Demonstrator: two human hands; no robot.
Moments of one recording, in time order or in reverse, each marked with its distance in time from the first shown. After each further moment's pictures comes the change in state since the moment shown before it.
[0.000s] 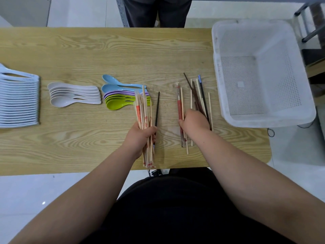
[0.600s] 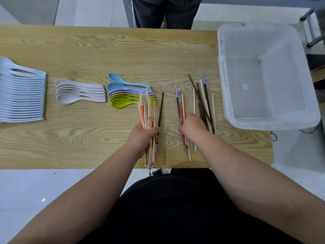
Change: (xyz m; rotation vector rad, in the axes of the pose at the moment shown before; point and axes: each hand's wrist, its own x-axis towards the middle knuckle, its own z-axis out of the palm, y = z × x) left_hand -0.003 -0.001 0.000 0.028 0.037 0.016; right_hand -0.007 -0.013 0.004 0.113 -0.136 0.093
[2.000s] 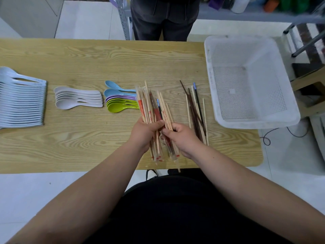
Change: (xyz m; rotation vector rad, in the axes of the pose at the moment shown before) left_hand -0.017 0.033 0.038 -0.263 -0.036 0.068; right_hand -0.068 0.010 0.008 0.973 -0.231 -0.263
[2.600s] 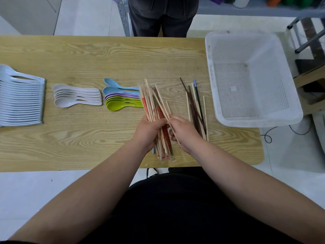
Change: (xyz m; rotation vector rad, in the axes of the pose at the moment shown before) left_hand -0.007 0.000 0.014 -0.012 -0.076 -0.008; right_hand 0.009 -0.013 -0.001 0.004 0.096 0.047
